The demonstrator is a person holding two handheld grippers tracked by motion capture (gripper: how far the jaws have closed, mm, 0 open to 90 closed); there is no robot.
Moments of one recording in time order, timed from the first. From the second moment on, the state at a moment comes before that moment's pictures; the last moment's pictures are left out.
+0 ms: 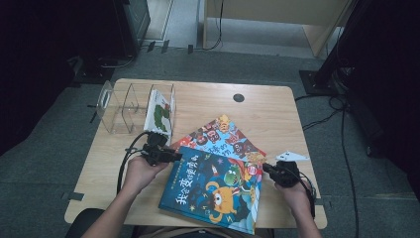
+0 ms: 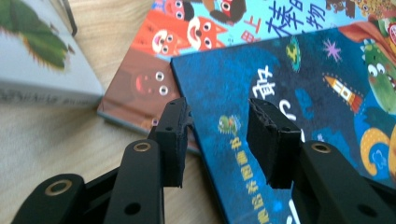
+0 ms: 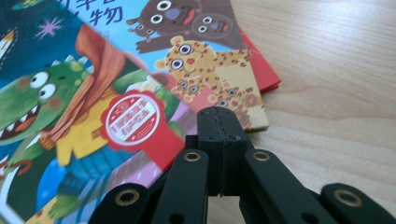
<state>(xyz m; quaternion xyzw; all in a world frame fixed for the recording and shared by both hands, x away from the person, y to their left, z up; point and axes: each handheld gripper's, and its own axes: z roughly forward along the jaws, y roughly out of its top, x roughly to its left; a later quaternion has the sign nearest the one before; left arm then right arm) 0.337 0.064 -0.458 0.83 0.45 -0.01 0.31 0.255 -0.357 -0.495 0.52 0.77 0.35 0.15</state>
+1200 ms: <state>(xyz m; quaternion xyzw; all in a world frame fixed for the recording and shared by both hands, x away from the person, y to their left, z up) 0.322 0.076 -0.475 0.82 0.48 -0.06 0.29 0.261 -0.341 -0.493 0.50 0.78 0.36 0.14</state>
